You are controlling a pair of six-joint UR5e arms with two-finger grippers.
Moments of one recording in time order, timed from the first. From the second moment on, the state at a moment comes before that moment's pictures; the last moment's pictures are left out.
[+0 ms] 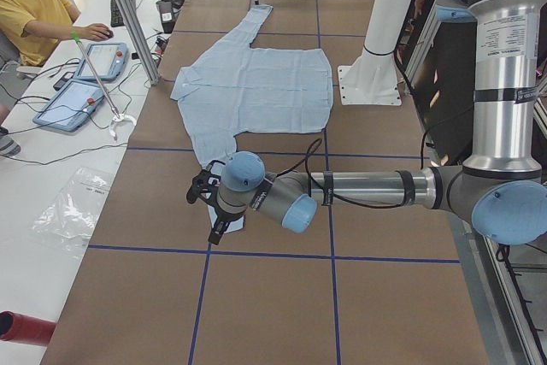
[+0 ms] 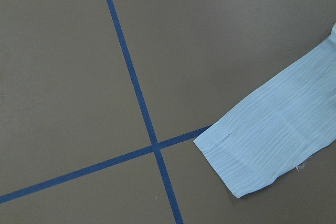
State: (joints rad) left arm -1.51 -1.50 -1.59 -2.11 -2.36 -0.06; right arm 1.22 -1.38 1.19 -1.09 2.35 0.44
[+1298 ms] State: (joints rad) left arm -1.52 -1.50 -1.59 -2.11 -2.37 -0.06; right arm 1.24 -1.37 1.32 -1.10 2.47 0.53
